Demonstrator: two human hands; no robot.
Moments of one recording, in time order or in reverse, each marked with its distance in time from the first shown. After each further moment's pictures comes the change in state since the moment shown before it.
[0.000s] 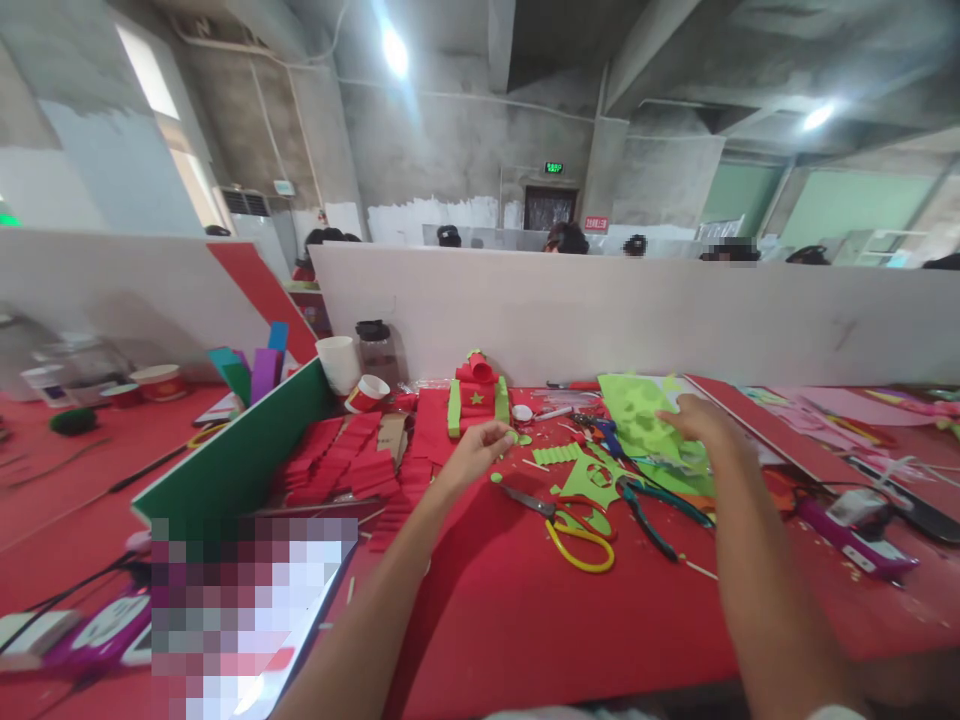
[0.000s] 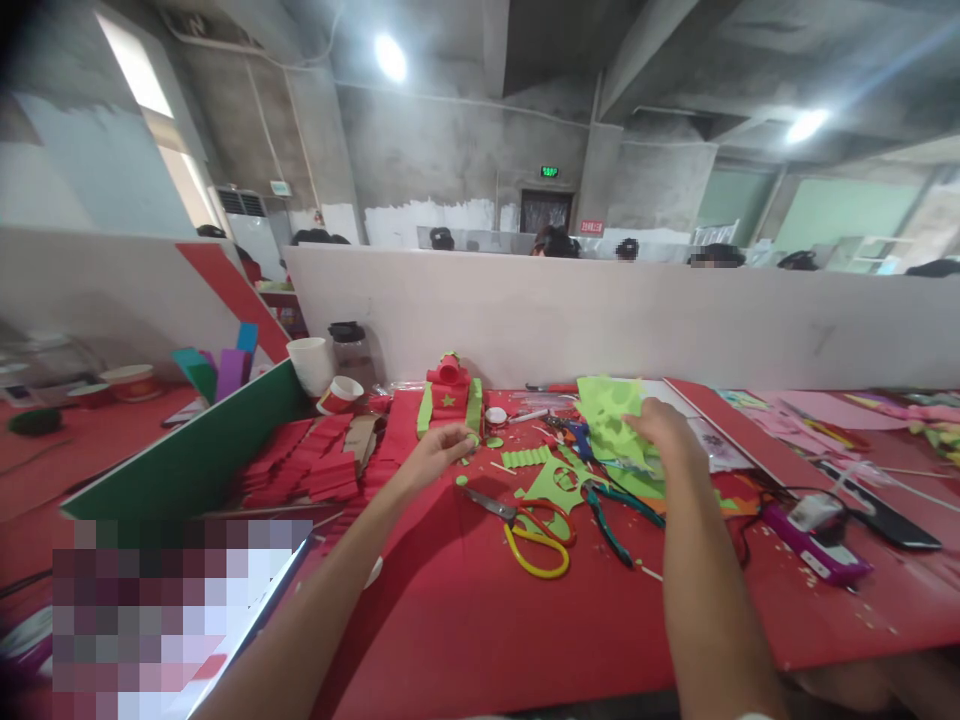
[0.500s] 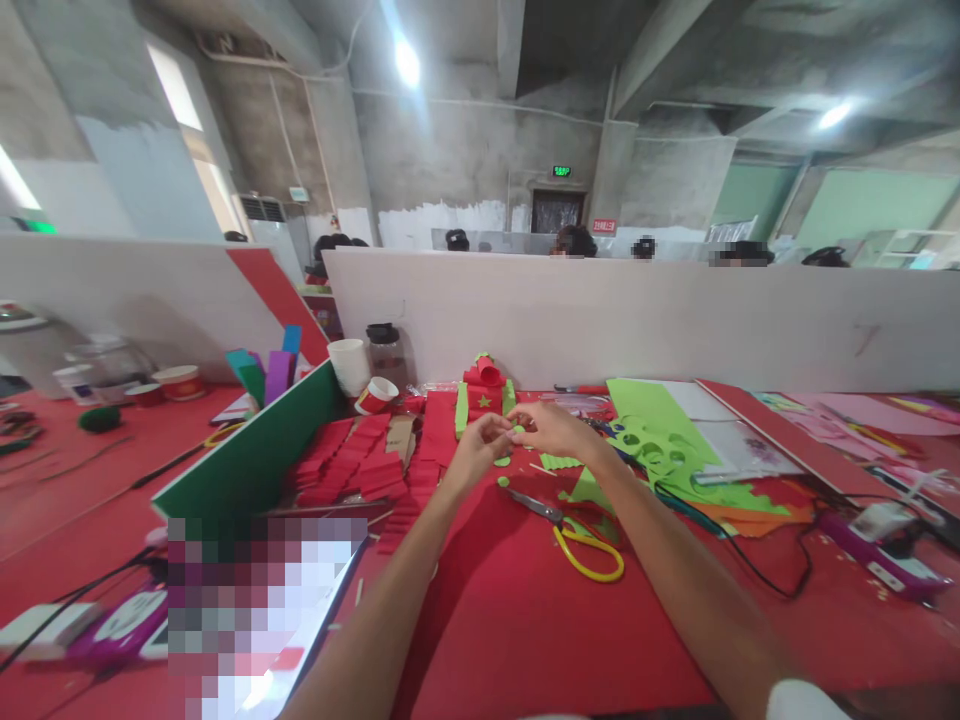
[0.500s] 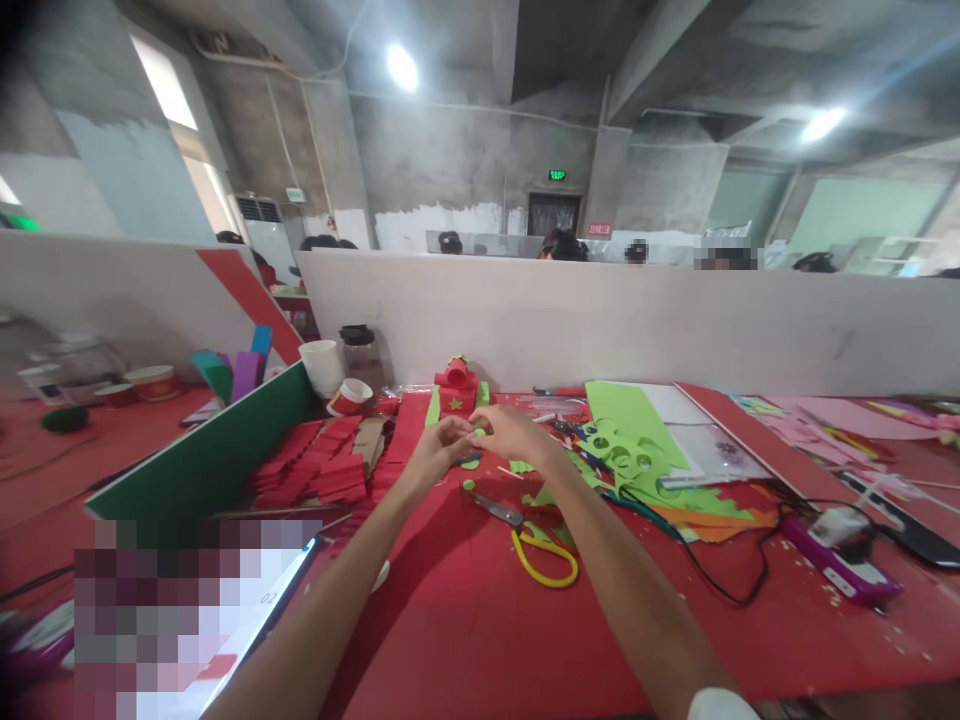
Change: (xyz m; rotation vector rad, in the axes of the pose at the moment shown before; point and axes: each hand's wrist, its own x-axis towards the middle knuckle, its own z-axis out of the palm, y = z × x) left_hand 0.007 -0.002 -0.003 -0.144 0.153 0.055; right_hand -0.056 -0.214 0.005 0.584 -0.418 -0.753
